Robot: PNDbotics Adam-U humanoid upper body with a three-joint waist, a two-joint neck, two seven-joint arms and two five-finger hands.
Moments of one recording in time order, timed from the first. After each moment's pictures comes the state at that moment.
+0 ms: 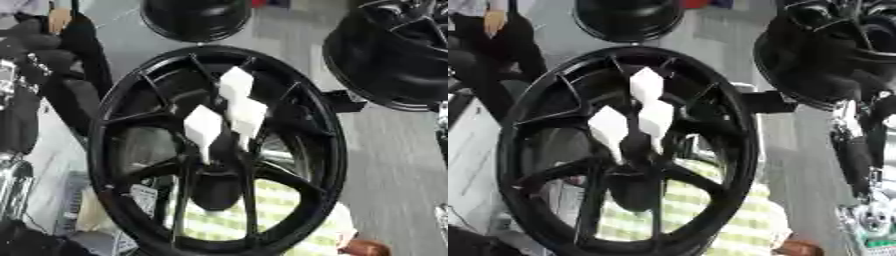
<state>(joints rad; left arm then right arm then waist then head) -0.16 0.31 0.03 -1.98 0.22 -0.12 0.06 -0.02 -0.27 0.09 -1.99 0.16 -0.04 -0.47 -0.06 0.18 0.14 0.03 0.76</state>
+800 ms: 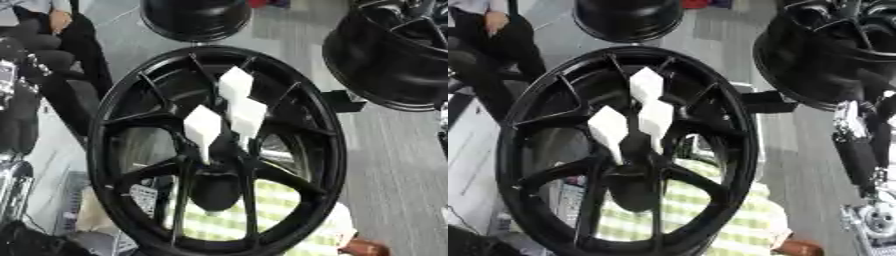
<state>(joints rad) -0.16 0.31 0.03 -1.98 0.22 -0.12 0.06 -0.01 -0.33 0.08 -1.99 0.20 -0.05 -0.46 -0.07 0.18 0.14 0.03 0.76</state>
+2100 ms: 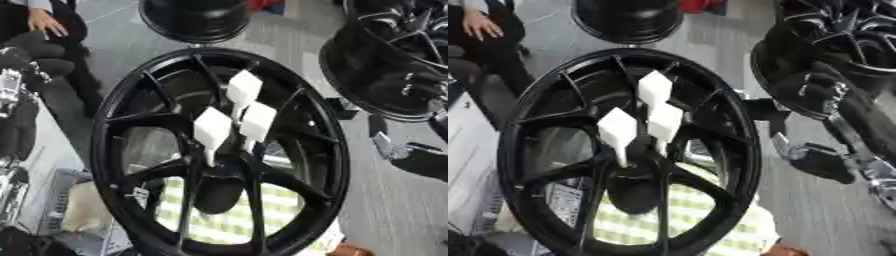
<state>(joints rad) -0.14 0.36 0.02 -1.98 0.21 -0.11 0.05 -0.27 -0.91 0.41 -1.99 0.56 -0.02 -0.10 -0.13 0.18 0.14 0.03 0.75</state>
